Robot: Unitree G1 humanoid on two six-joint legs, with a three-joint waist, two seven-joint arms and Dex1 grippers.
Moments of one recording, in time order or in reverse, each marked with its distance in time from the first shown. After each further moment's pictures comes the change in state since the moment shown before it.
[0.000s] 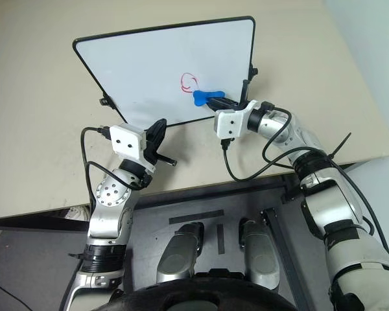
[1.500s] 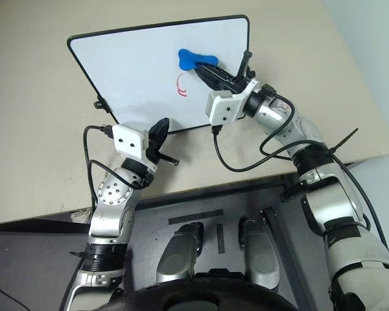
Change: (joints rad) left arm -0.013 0.000 -0.014 0.001 0.000 0.000 -0.004; right arm -0.011 0.008 -0.030 -0.122 -0.034 -0.016 -0.161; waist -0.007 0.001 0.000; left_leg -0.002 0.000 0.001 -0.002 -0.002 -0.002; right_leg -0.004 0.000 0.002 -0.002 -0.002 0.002
